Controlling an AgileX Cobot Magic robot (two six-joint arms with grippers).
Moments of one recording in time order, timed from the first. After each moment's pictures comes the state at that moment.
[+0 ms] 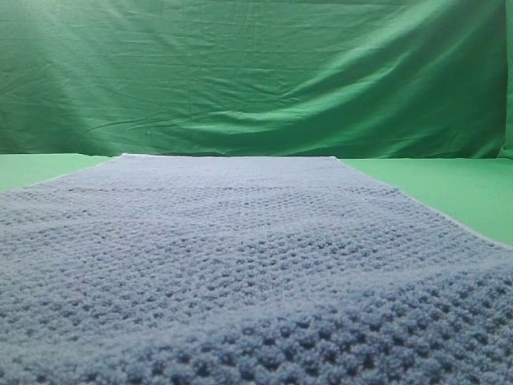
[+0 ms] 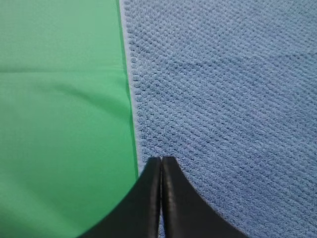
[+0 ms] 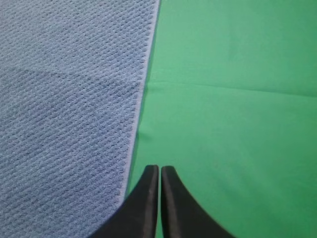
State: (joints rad) left arm -0.16 1.02 -0.78 -0.10 0.70 -0.06; right arm 0.20 1.10 -0.88 0.24 0.80 -0.20
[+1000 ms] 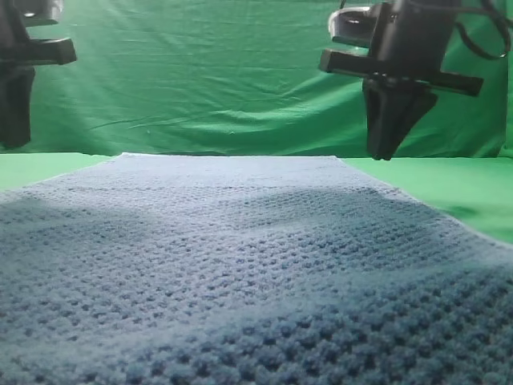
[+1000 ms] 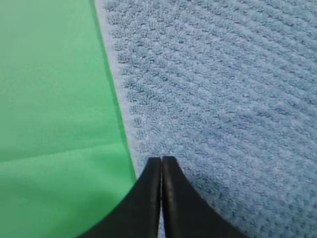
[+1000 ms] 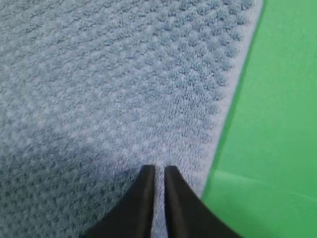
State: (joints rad) left arm -0.17 1.75 -1.17 -0.06 0.67 0.04; right arm 0.37 1.94 -1.42 0.16 0.85 -0.11
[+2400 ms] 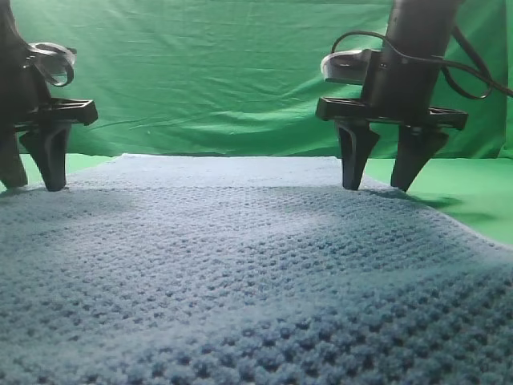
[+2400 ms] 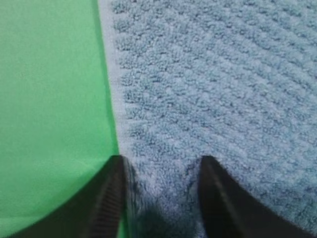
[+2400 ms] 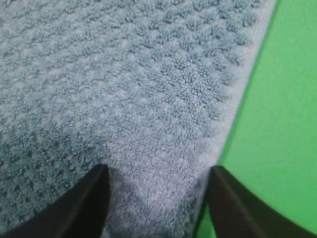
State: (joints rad) left arm -0.16 1.95 -1.21 -0.06 0.53 -0.04; right arm 0.38 2.10 -1.51 0.12 0.82 -0.13
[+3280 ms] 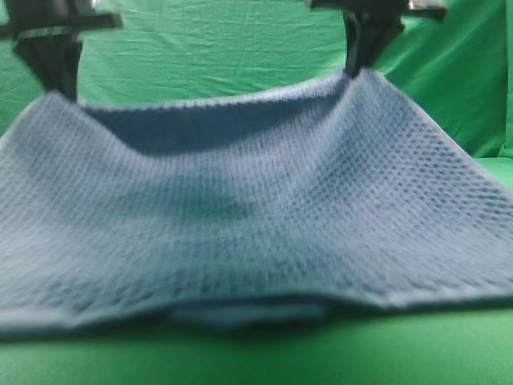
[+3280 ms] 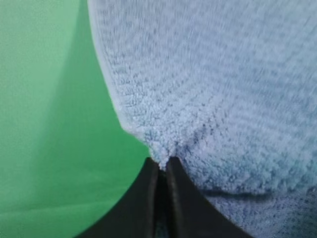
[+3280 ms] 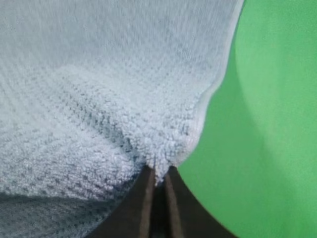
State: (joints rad) left arm -0.16 2.00 -1.74 -0.09 1.01 -0.04; right arm 0.38 2.03 -1.80 0.03 0.88 -0.06
